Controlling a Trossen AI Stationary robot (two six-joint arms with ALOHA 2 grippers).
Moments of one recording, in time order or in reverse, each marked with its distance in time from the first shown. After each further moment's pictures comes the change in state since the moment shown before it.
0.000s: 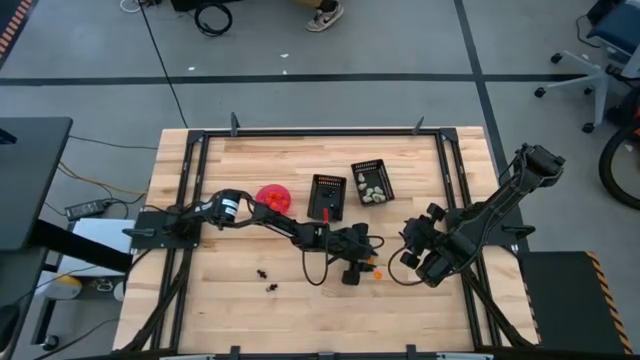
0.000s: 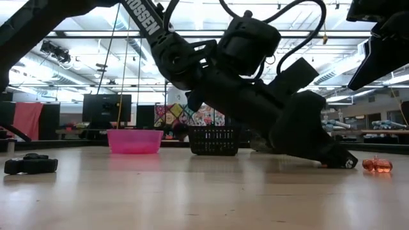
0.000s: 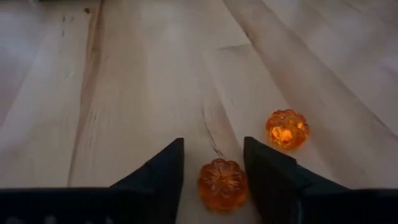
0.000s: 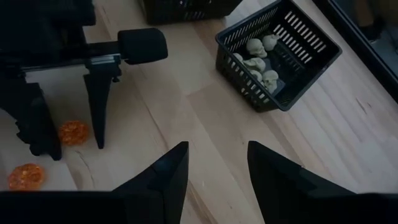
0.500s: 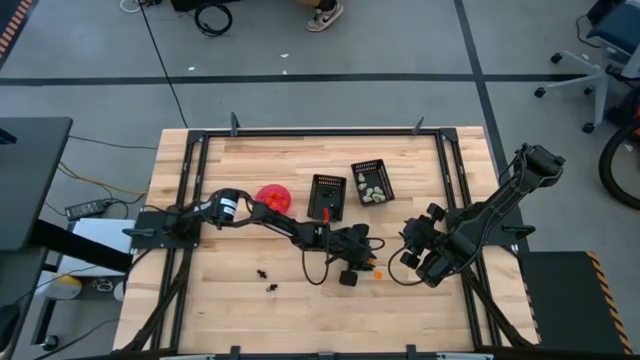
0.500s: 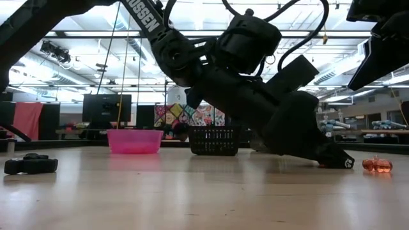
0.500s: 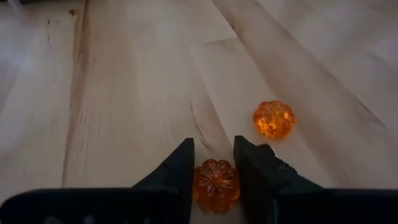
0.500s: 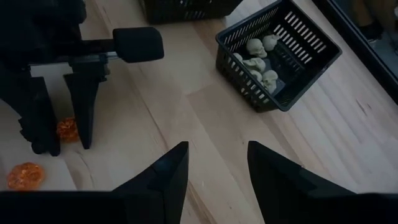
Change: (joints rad) left arm 0.000 -0.013 -0.001 -0.047 0.033 0.057; right arm 0.000 0.000 0.000 -0.001 0.000 -0.005
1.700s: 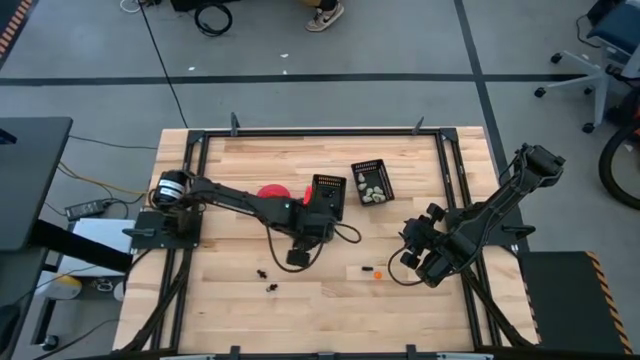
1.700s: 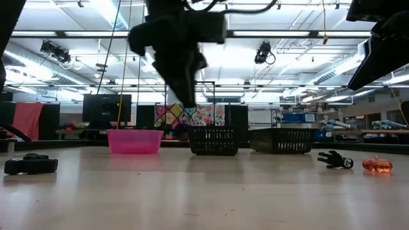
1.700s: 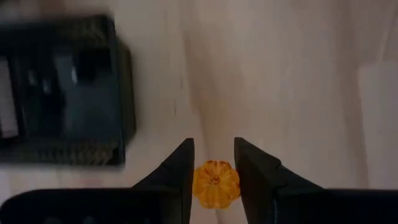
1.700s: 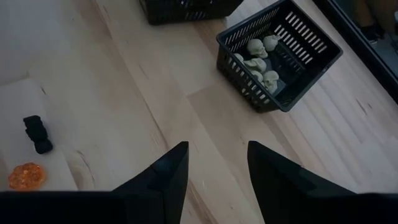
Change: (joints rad) left arm -0.006 -0.489 -0.002 -1.219 -0.227 -0.055; right arm 0.000 0.000 0.001 0.003 0.000 -0.002
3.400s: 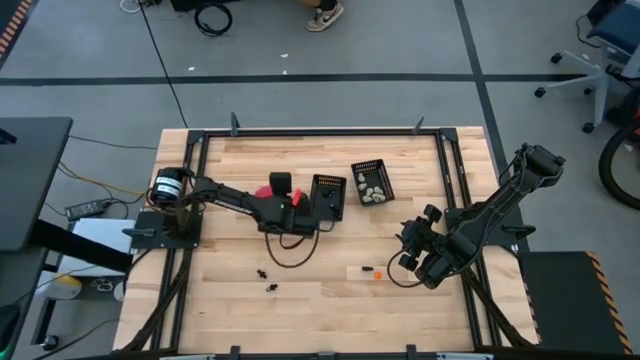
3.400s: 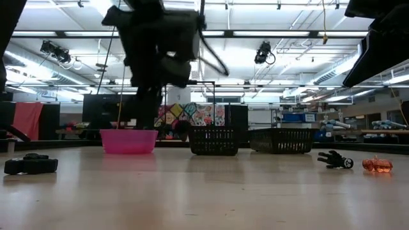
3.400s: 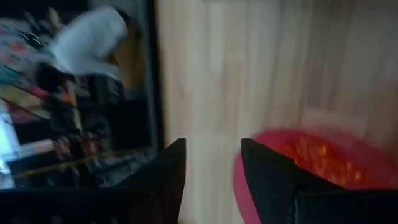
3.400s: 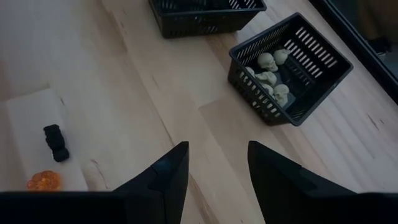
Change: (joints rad) left arm 0.045 -0.026 -0.249 -0.111 -0.798 -0.190; right arm 0.002 0.000 0.000 0.064 0.027 -0.059
